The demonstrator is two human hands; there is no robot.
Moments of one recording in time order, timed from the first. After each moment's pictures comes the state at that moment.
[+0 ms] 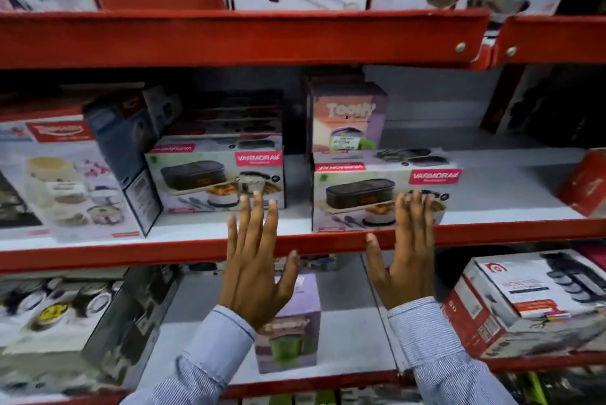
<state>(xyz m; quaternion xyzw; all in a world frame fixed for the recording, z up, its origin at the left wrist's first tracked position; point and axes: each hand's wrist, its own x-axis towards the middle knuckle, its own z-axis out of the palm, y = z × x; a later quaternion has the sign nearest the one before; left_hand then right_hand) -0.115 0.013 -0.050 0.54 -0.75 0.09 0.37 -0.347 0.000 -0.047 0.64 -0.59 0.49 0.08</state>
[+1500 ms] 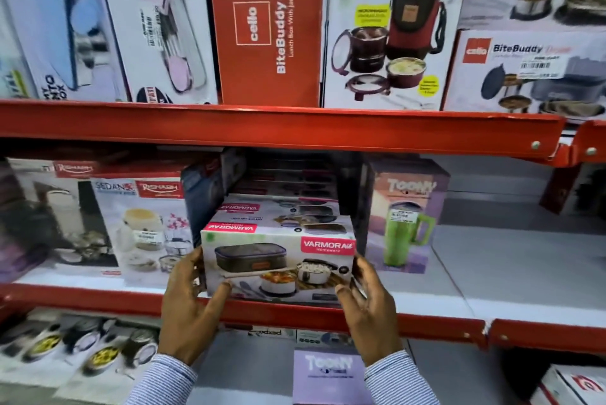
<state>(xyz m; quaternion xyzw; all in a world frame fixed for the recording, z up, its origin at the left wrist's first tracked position) 0.033 0.025 -0.001 0.68 -0.49 -0.10 0.53 -0.221 -0.020 -0.001 0.60 -0.46 0.54 -0.36</state>
